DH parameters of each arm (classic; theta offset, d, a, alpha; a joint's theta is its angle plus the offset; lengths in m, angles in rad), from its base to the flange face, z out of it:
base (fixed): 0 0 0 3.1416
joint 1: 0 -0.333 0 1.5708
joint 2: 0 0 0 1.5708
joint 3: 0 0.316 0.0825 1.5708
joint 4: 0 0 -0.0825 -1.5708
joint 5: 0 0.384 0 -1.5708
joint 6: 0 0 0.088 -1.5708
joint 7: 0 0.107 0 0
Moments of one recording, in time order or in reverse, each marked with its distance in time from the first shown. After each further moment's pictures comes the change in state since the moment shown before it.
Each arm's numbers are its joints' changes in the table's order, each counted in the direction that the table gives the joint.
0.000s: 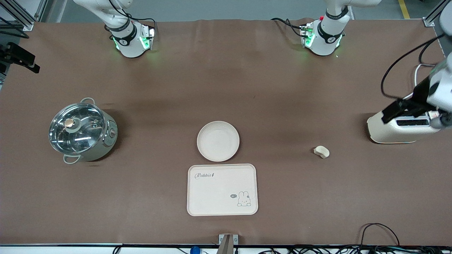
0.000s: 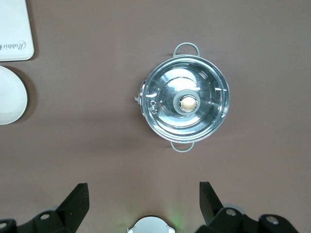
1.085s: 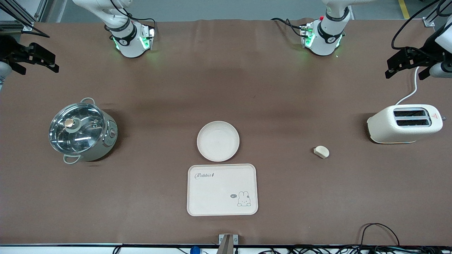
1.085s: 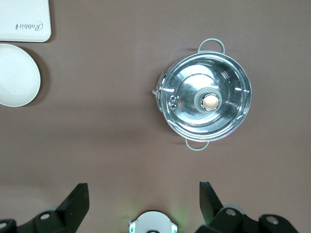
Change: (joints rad) left arm -0.303 -0.144 -0.291 -0.046 -0.051 0.207 0.191; right arm -0.060 0.000 0.016 -0.020 0.010 0.014 -0.002
